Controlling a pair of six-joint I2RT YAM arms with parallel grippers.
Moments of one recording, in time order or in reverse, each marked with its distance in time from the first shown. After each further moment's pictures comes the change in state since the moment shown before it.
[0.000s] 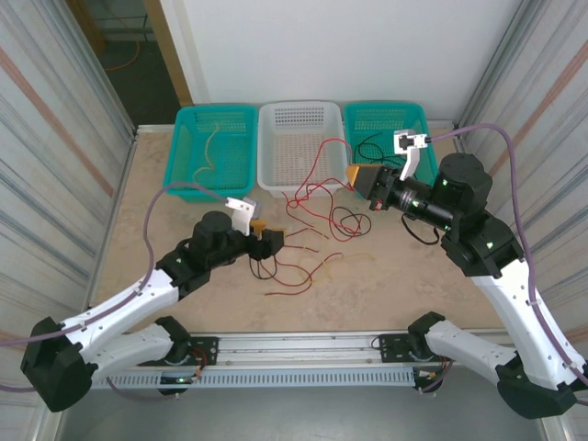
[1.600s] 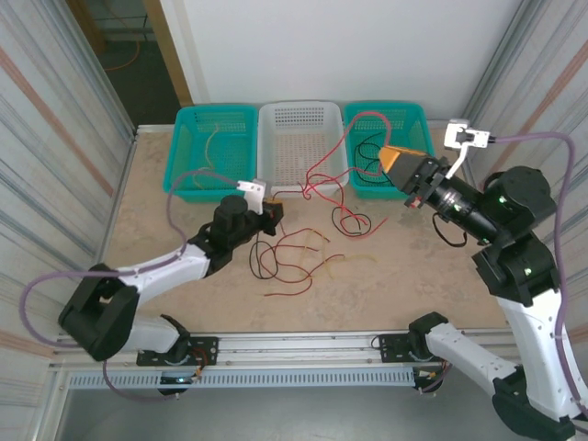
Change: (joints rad) left arm 0.080 0.330 0.012 0.369 -0.096 -0.003; right arm -0.125 -0.103 0.109 0.060 -0.035 0.069
